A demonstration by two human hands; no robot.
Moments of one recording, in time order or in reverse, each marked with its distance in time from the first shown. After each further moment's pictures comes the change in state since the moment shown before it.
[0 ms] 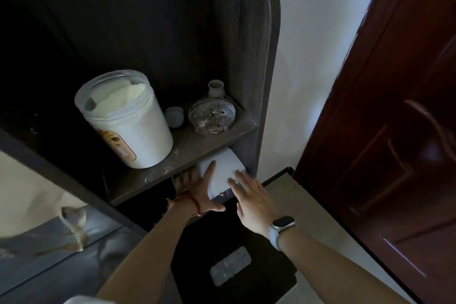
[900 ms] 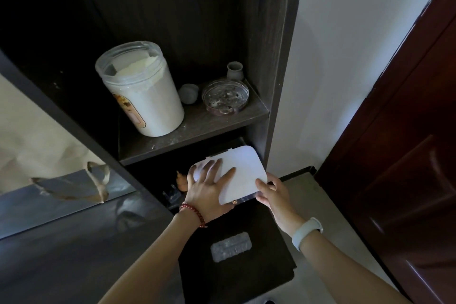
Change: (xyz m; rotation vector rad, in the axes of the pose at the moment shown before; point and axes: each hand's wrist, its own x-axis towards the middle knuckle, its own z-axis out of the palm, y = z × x) left_hand -0.055 0.026 0.030 0.069 0.357 0.083; right_hand -0.018 0.025 -0.010 1.527 -0.107 0.727
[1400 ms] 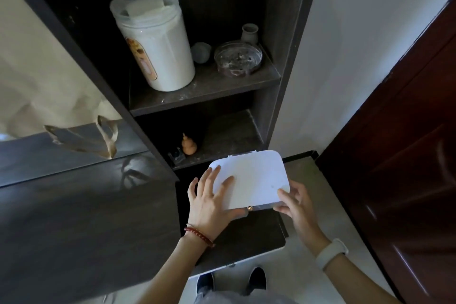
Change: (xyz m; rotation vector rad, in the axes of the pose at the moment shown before) left_hand -0.091 0.052 0.042 -0.321 0.212 -0.223; right_hand -0.072 0.042 -0.046 -0.102 0.040 -0.119
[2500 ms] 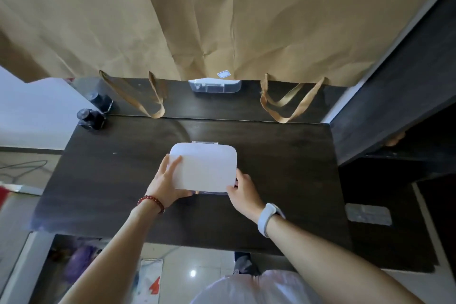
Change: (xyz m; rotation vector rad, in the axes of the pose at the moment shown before) left_hand -0.194 -0.438 -0.146 -0.312 -0.113 -0.712; right_hand -0.074 0.115 0.477 -0.790 -0.567 0.057
